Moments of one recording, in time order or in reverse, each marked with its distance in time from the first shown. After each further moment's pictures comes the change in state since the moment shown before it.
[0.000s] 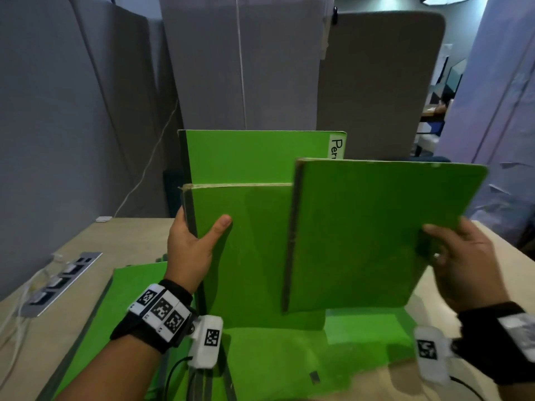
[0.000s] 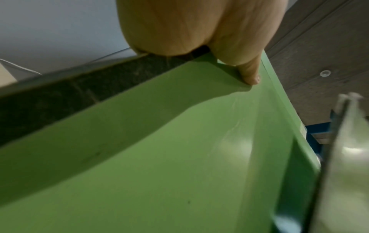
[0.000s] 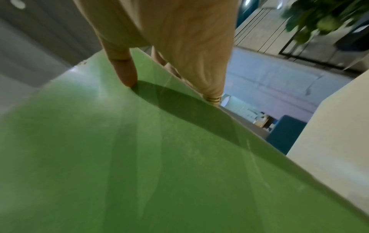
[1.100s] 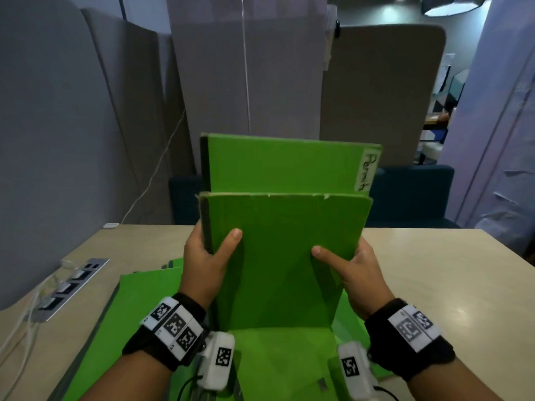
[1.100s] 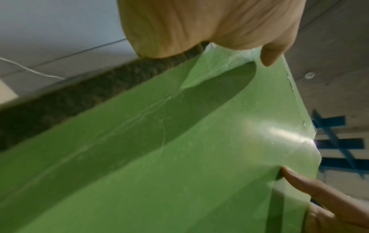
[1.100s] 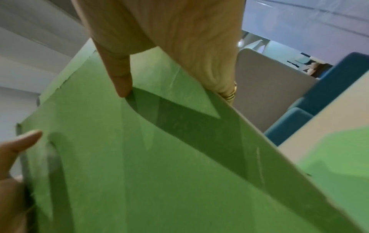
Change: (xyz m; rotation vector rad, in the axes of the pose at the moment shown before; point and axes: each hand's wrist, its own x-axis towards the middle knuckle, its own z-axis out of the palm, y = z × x) left_hand -0.013 -0.006 0.007 -0.112 -0.046 0.056; right_hand -0.033 0.054 0.100 -0.003 -0.326 0.194
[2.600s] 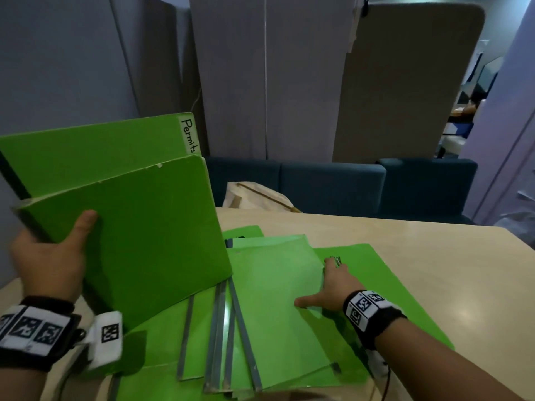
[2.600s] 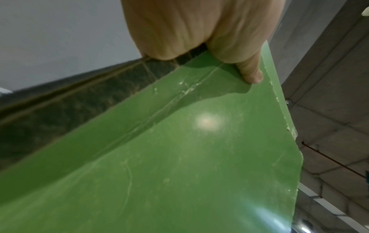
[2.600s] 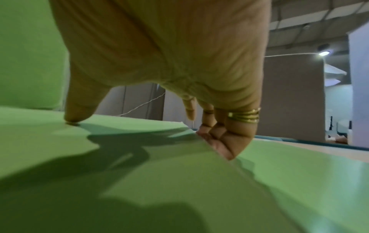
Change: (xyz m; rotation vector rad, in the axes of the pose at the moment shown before) left_hand 0.034 -0.059 -0.261 0.224 0.549 -0.113; right_hand 0.023 0.091 0.006 -1.388 -0.322 0.513
